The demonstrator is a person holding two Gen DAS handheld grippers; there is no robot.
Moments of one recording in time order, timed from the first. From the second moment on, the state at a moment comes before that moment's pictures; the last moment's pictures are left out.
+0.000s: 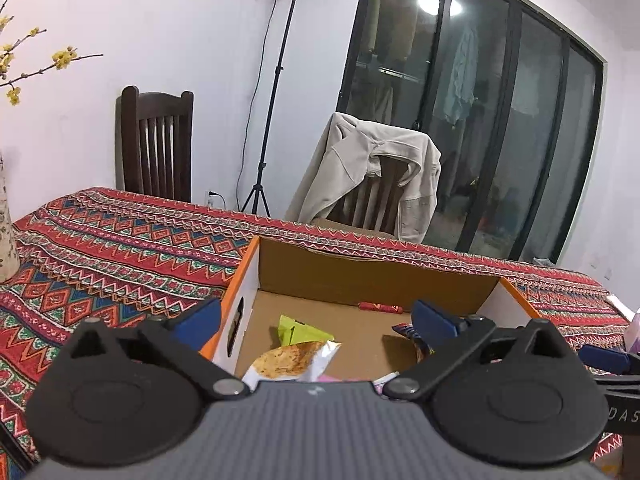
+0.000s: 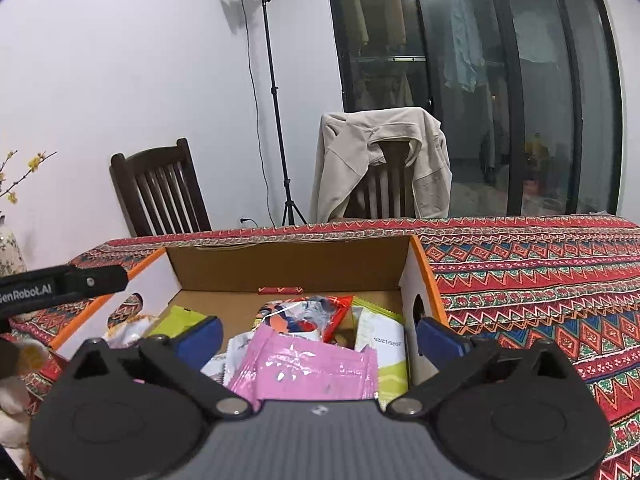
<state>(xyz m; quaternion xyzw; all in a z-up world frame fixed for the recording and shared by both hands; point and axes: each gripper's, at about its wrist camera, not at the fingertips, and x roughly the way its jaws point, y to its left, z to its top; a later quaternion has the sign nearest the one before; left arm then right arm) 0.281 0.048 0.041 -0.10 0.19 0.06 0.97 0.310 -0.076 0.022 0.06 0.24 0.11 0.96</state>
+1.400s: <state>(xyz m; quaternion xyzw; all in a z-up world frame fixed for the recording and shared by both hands) 0.122 0.075 0.012 -0.09 0.26 0.08 0.96 0.180 -0.066 0.001 -0.02 0.33 0.18 0.93</state>
